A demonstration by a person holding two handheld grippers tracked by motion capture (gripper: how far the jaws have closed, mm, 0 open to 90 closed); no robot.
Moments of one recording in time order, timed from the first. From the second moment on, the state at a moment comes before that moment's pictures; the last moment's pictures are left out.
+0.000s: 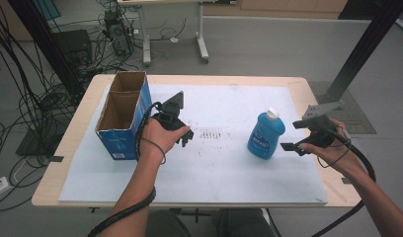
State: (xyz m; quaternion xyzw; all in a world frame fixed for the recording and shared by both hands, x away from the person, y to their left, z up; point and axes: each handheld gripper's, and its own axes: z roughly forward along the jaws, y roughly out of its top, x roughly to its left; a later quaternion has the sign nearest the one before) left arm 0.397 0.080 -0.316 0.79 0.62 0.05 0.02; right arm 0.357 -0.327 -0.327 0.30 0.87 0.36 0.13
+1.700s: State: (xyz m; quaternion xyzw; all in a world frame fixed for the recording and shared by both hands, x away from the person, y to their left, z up) left arm 0.398 0.081 -0.326 0.79 0.62 0.05 0.01; right arm 0.364 -0.295 -0.403 0.33 0.79 0.48 0.19
